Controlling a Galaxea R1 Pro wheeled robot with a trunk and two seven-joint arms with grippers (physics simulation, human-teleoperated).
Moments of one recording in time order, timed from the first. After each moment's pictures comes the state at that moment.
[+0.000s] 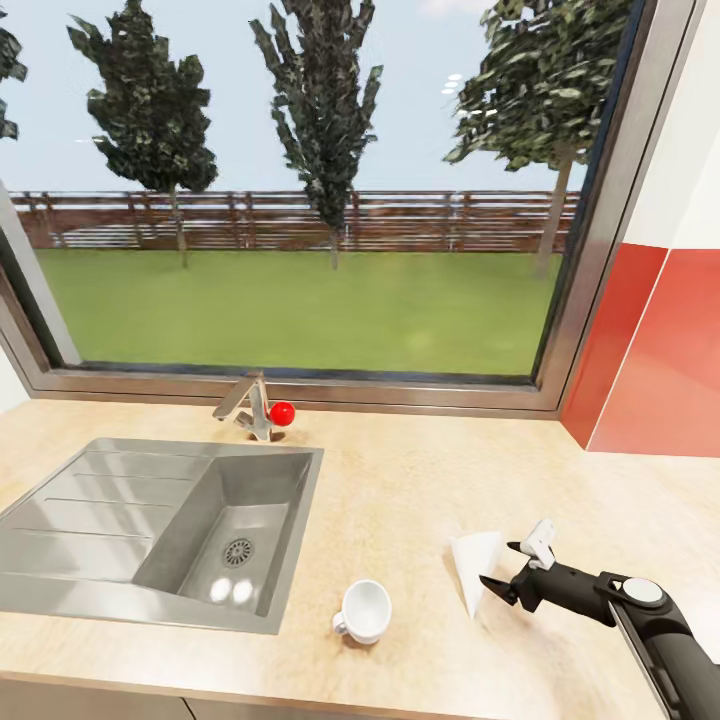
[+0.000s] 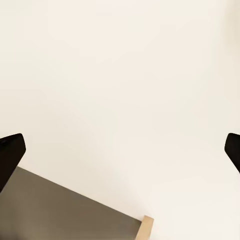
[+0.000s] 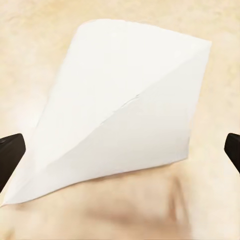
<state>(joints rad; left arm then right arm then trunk) 0.13 0.19 0.04 0.05 0.02 -0.28 0.23 -0.30 -0.27 -0.12 -1.21 0.20 0.26 0.91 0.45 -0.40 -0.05</state>
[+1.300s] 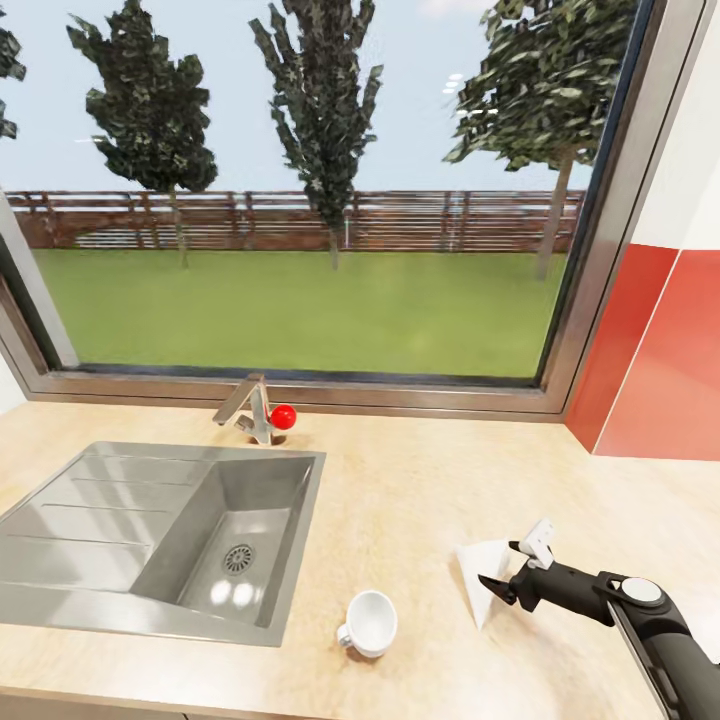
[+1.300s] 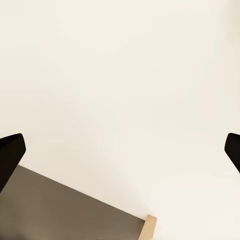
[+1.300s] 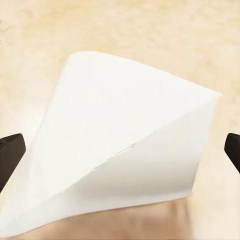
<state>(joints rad) 0.14 0.19 0.04 0.05 0.02 -0.28 0.23 -0.30 -0.27 -0.12 -1.22 0.20 0.26 0.92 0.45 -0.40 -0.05</state>
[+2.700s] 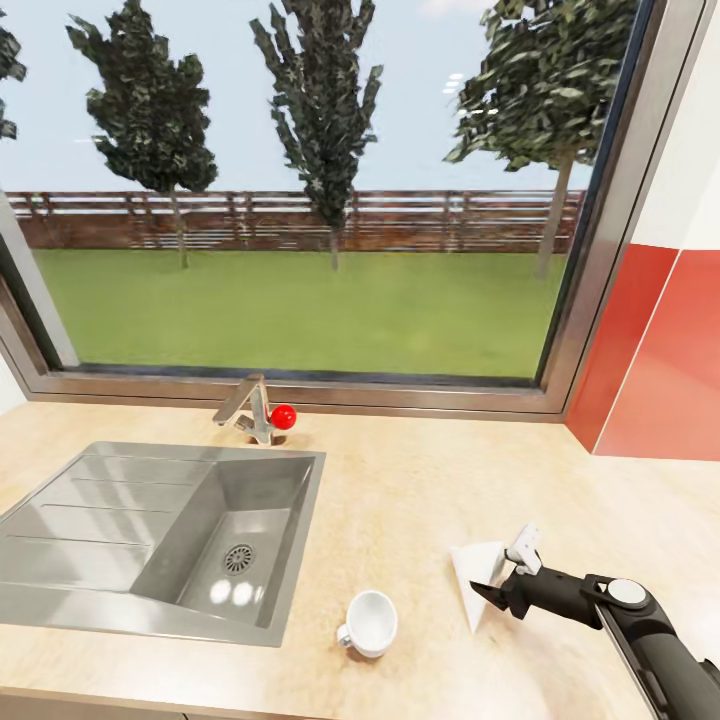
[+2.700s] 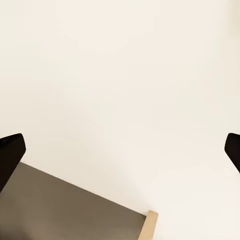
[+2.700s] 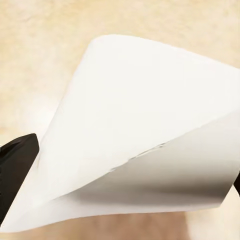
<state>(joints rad) 0.15 0.19 0.04 0.05 0.02 -0.28 0.23 -0.30 -0.27 -0.06 -1.21 0.20 0.25 0.92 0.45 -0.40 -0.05</state>
